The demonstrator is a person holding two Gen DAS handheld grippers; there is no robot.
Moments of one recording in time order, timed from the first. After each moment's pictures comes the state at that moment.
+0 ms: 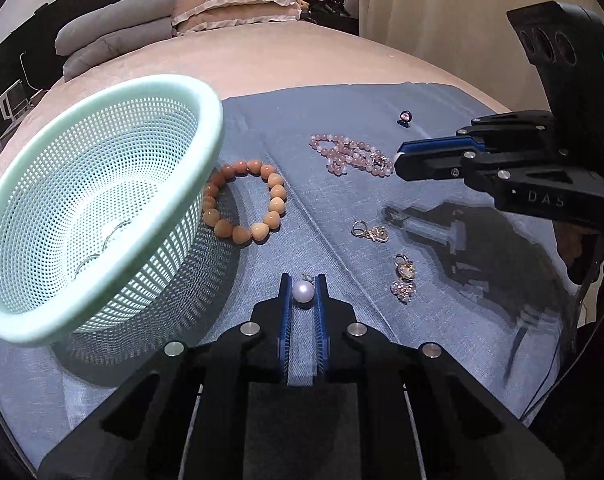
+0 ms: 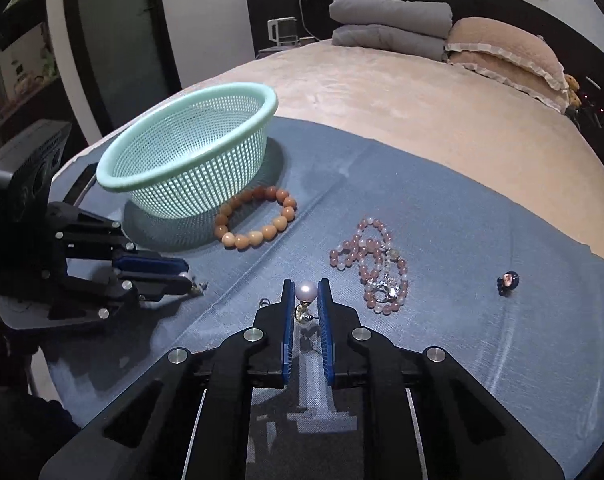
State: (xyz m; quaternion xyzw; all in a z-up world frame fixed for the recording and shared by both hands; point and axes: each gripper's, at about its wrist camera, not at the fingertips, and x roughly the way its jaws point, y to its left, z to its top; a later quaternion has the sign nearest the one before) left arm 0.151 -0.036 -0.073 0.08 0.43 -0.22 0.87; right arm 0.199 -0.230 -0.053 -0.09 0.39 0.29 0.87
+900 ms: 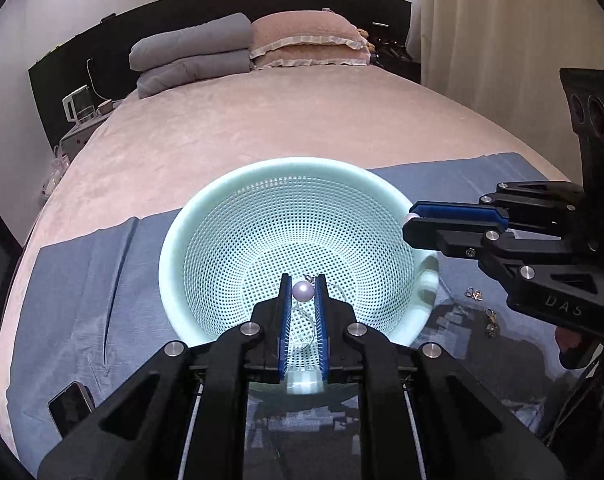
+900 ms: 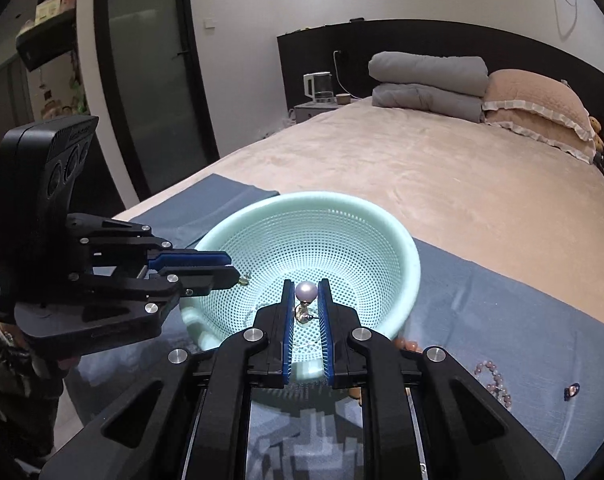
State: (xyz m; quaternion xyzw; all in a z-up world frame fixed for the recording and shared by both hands) left arm 0.183 0.079 -0.002 0.06 0.38 -0.14 0.91; right arm 0.214 -0.098 -0.003 -0.06 0.31 0.34 0.88
